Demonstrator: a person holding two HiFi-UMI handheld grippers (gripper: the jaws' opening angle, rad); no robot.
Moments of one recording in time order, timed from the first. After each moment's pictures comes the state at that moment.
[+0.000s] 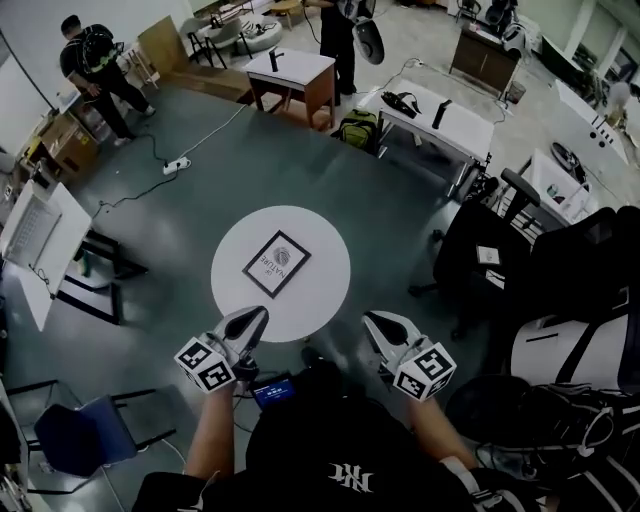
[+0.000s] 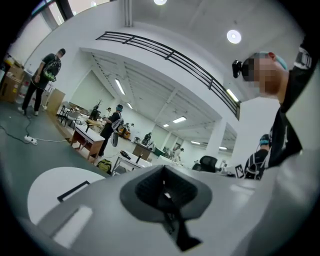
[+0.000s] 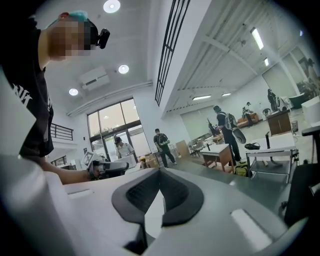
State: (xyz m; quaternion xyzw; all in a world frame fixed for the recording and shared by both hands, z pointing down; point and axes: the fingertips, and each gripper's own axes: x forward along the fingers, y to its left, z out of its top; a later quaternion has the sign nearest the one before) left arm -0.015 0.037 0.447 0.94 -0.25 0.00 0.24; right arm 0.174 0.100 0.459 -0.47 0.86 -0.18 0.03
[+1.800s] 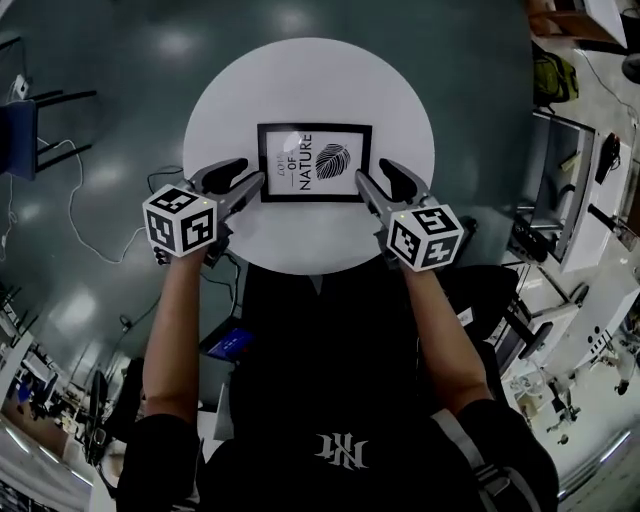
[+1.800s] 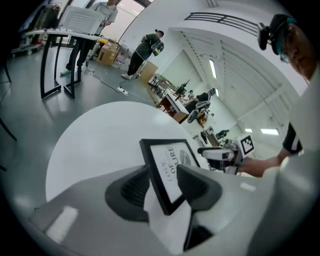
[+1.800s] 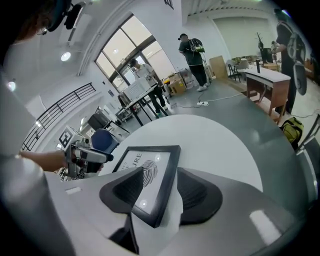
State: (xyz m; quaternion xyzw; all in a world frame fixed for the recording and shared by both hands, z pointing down) left arm -0.135 -0.155 0.797 0.65 -0.53 0.10 0.53; right arm 0.027 -0.269 0.809 -0.14 0.86 -0.34 -0.35
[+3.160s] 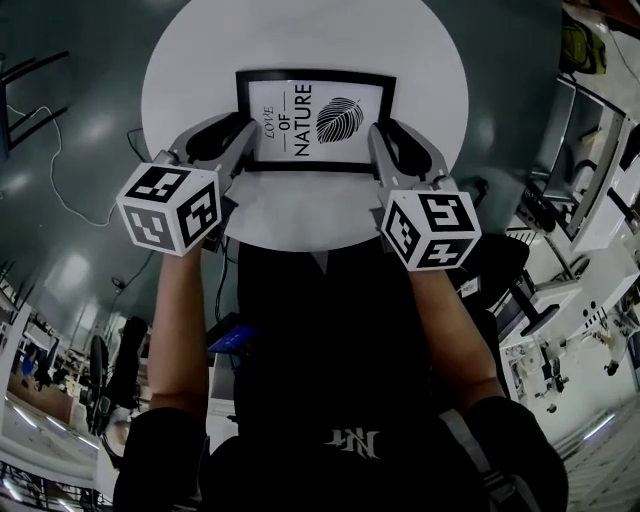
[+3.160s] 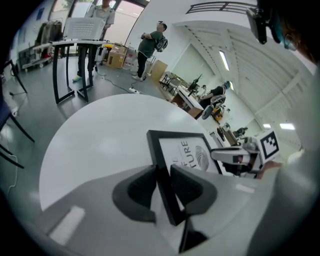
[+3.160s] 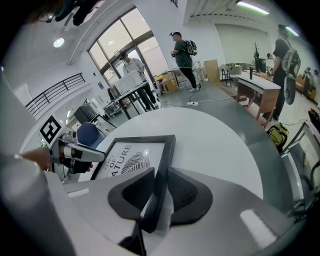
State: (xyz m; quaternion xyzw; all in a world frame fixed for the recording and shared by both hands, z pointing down) left arm -0.127 -0.163 0.837 0.59 -0.59 0.15 0.53; right arm 0.026 -0.262 0.842 -0.20 0.84 -0.31 -0.39
